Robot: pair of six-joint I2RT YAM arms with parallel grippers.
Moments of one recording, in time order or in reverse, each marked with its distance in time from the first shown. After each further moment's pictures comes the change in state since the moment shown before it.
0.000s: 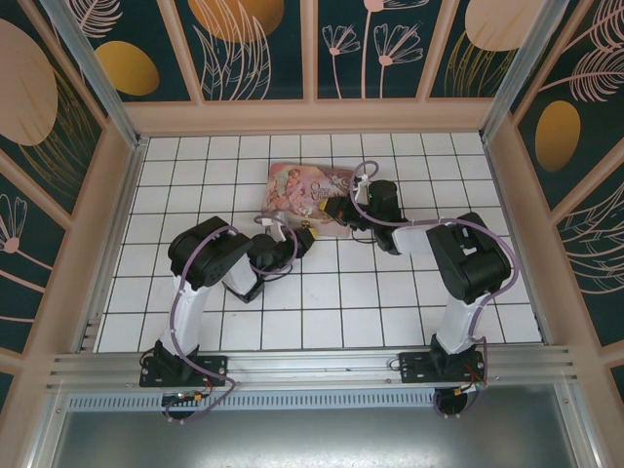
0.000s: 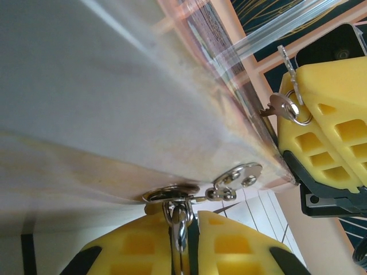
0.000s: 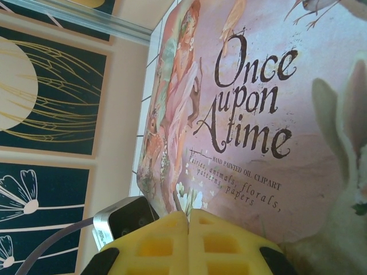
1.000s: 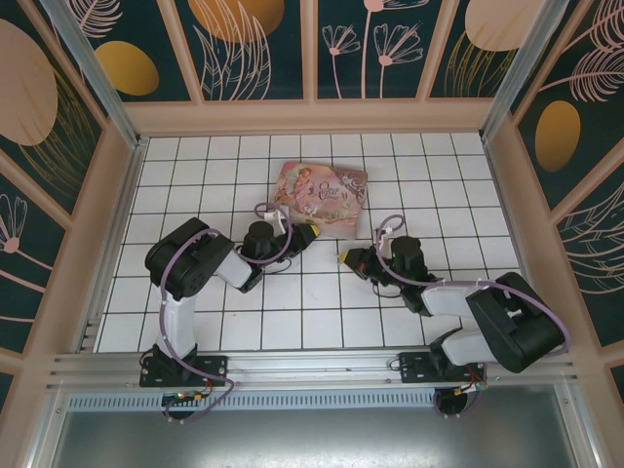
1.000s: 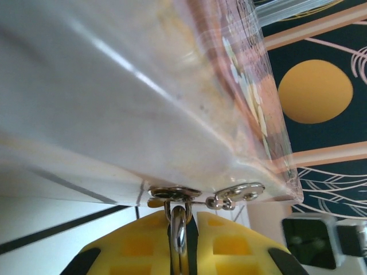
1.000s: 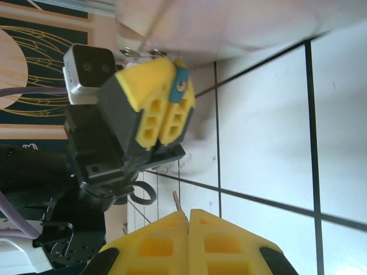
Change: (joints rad) left arm 0.030 -0.173 0.018 -0.275 0.168 -0.202; right arm 0.100 -0.469 -0.595 0.108 0.117 0.169
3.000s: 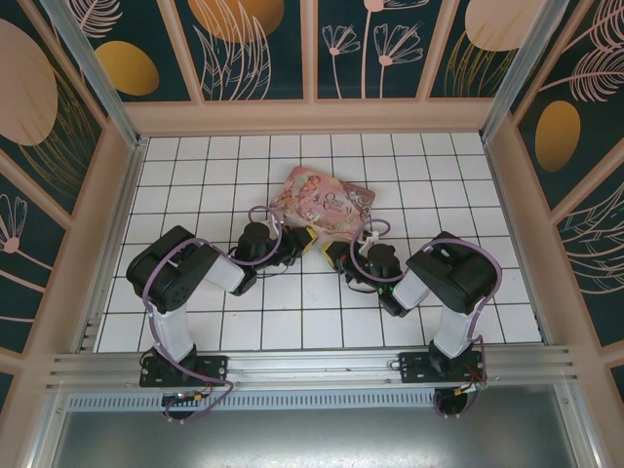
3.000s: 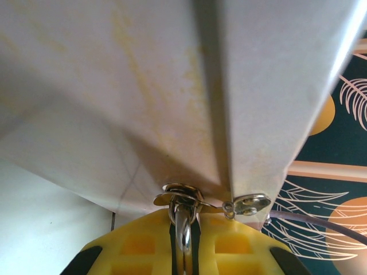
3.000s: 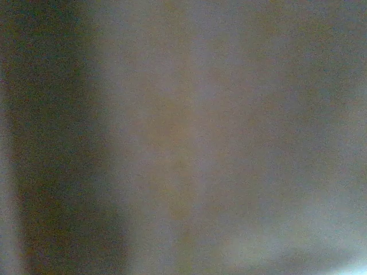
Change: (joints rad) left arm -0.003 -0.133 -0.058 -0.128 0.028 -0.227; right arm 0.154 0.450 0.079 0.547 0.265 0.382
